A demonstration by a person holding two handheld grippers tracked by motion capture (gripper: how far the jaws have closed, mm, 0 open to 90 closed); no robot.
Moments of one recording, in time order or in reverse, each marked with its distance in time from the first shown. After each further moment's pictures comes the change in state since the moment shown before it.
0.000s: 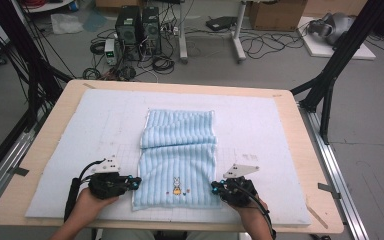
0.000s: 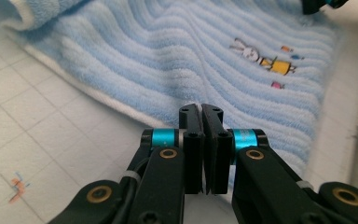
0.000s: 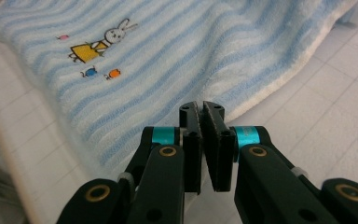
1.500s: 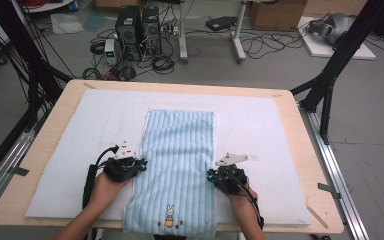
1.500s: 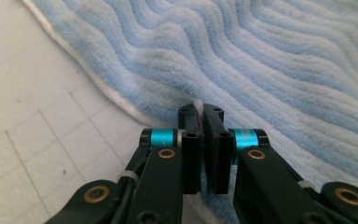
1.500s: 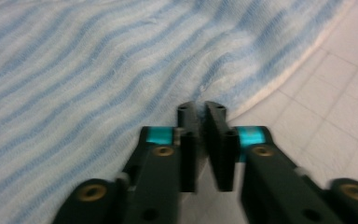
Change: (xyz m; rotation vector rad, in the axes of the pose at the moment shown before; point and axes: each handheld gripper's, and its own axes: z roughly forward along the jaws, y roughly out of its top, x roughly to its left) left arm 0.020 0.030 0.050 0.058 0.303 0.069; right arm -0.014 0.023 0.035 0.009 -0.132 0.013
